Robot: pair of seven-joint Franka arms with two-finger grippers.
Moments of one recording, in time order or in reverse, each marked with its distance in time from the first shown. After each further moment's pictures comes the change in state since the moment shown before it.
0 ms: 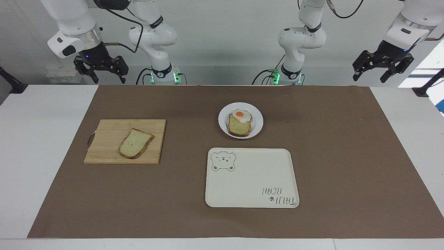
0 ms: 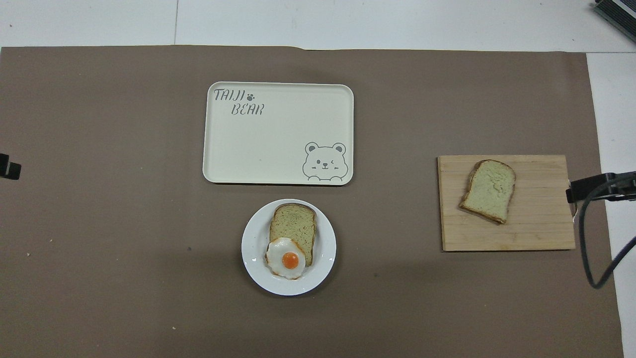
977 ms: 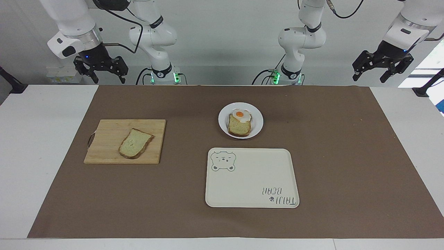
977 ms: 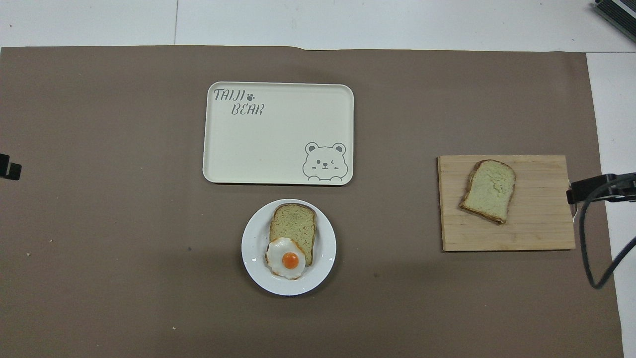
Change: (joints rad) left arm 0.000 -0.001 0.000 -0.002 0.000 0.000 0.000; right arm -0.002 -0.002 -0.001 -0.007 0.000 0.000 0.000
